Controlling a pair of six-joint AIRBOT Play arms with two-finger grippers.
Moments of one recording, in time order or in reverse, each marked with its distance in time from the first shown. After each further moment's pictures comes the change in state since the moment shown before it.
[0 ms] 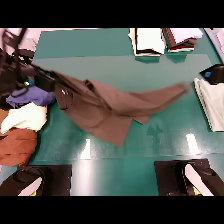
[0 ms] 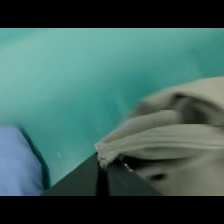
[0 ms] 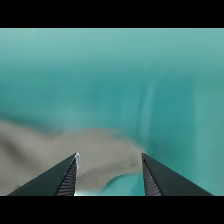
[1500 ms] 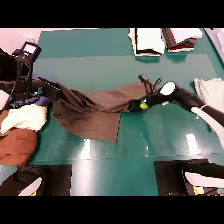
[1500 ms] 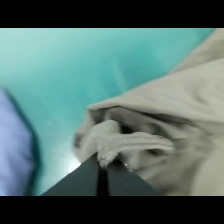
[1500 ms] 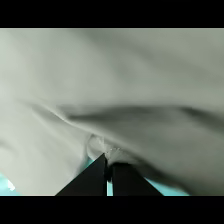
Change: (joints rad) left arm 0.000 0.000 -0.077 0.072 -0.001 -0.087; right arm 0.624 -0.528 -0.184 0.275 -0.318 0.038
